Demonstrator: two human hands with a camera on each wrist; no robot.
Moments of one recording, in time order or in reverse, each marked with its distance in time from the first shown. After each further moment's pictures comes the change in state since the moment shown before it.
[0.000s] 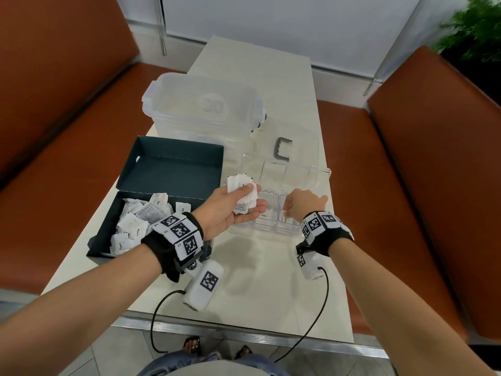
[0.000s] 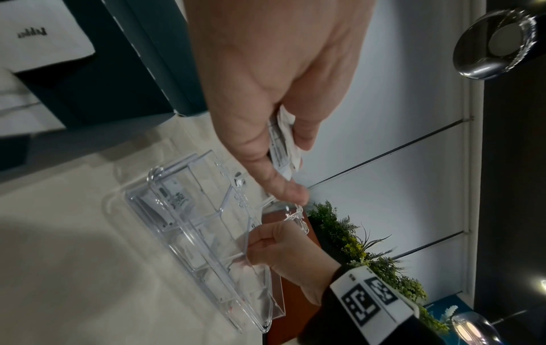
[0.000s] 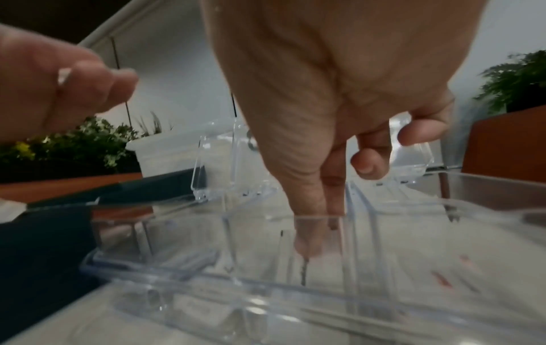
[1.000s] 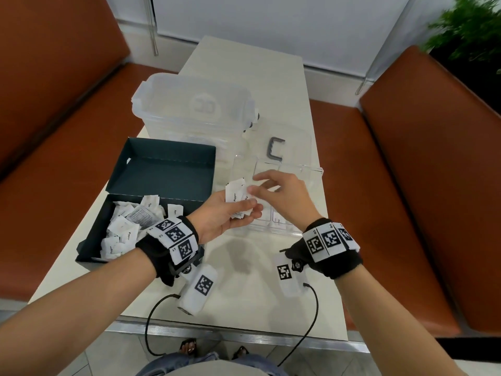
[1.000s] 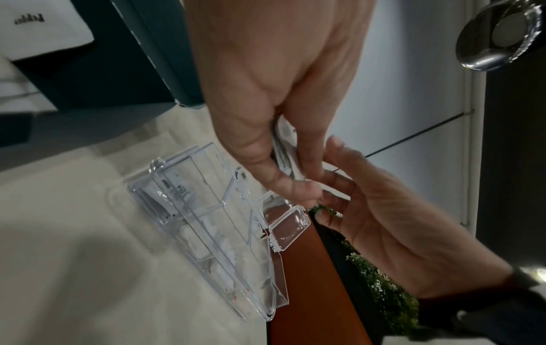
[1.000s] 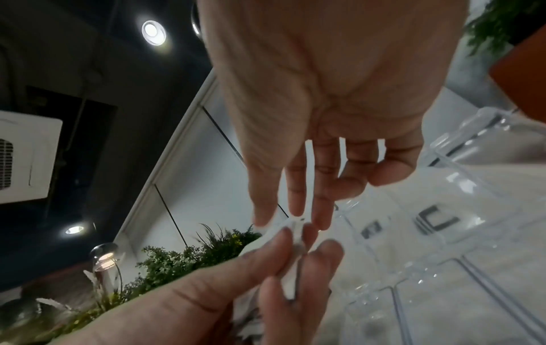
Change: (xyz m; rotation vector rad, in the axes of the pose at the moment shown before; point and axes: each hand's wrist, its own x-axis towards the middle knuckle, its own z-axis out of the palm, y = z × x) left_hand 0.003 -0.009 0.001 0.087 -0.071 0.015; right_hand -0.059 -0.023 -0.036 0.843 0.241 -0.369
